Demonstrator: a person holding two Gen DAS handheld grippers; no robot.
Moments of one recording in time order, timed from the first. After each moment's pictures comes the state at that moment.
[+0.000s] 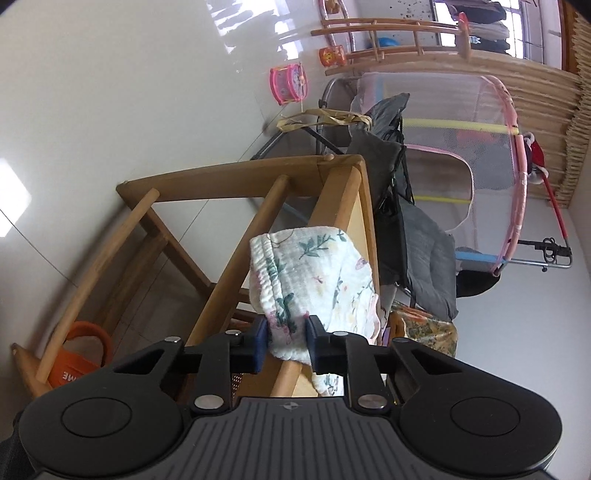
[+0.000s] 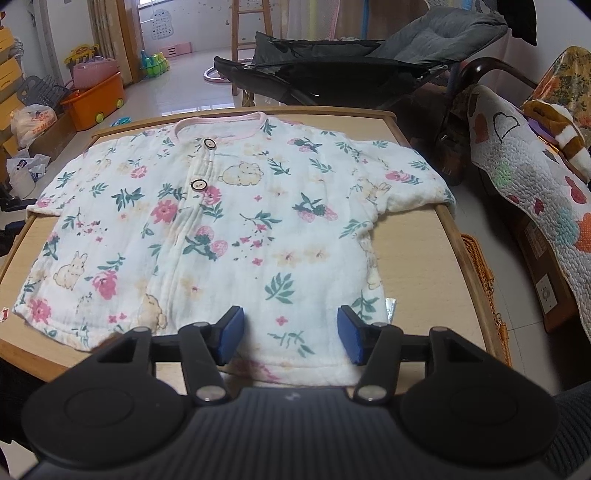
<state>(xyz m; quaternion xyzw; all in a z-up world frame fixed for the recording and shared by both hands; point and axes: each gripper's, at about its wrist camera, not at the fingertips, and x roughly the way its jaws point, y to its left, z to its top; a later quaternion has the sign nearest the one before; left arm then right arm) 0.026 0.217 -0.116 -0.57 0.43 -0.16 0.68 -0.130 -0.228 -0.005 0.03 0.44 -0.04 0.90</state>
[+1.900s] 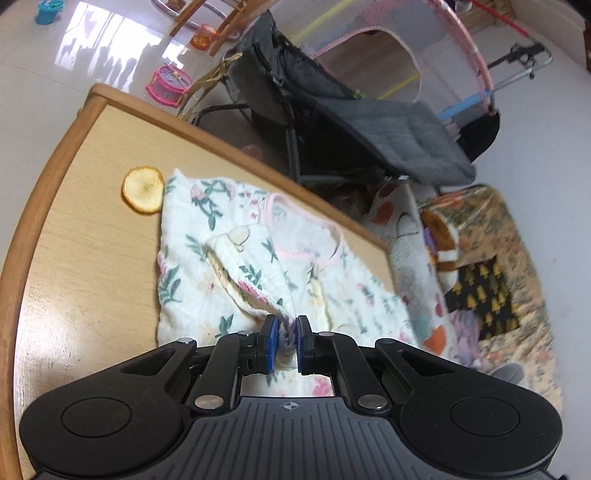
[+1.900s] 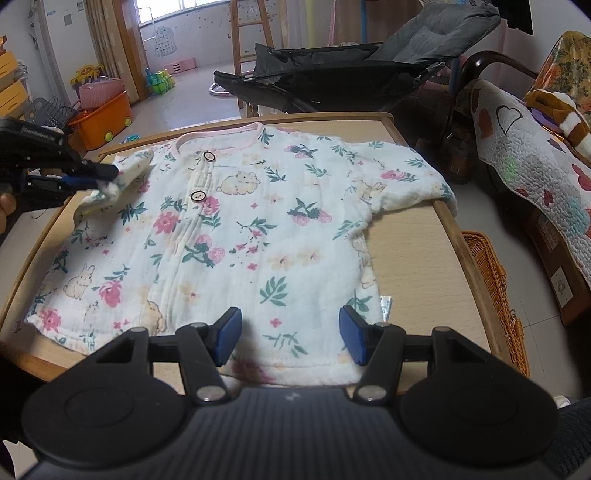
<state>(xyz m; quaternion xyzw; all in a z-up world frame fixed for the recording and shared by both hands) 0.030 0.048 -0.018 -0.28 0.44 -0.25 0.81 -0.137 -0.243 -0.006 0.06 0.42 -0.02 0.91</state>
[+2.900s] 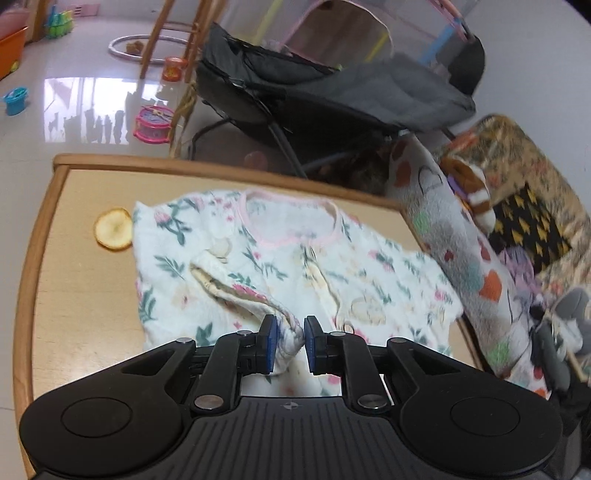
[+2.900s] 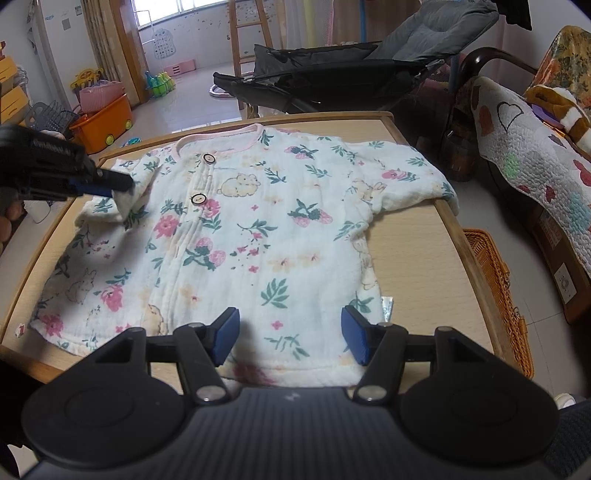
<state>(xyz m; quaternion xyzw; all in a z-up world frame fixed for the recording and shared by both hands) 0.044 0.013 0.029 -0.13 0.43 -0.25 0.86 -0.136 -0.245 -0.006 0.07 0.42 -0.02 0.90</state>
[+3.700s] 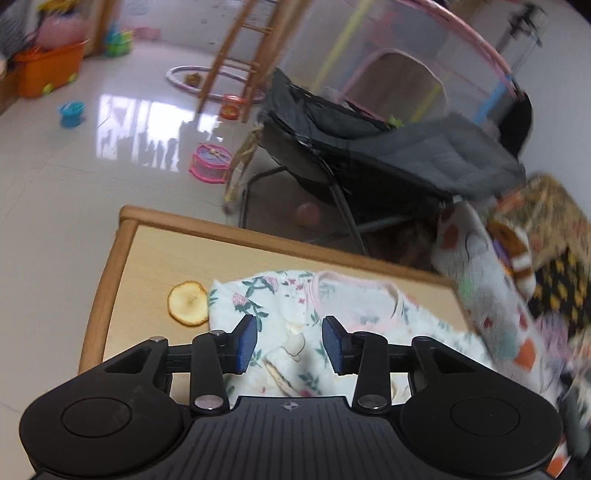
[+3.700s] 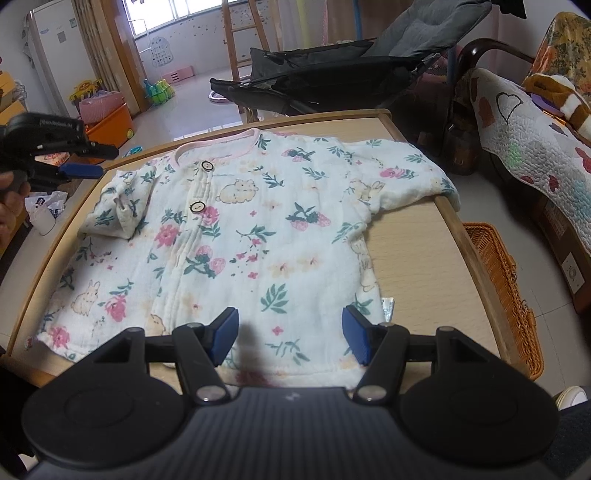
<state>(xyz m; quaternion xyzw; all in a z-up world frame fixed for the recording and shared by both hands) 0.062 0.038 0.044 -0.14 0.39 -0.16 0.90 -0.134 -0.252 -0.007 0.10 0.41 -0.02 0.90</state>
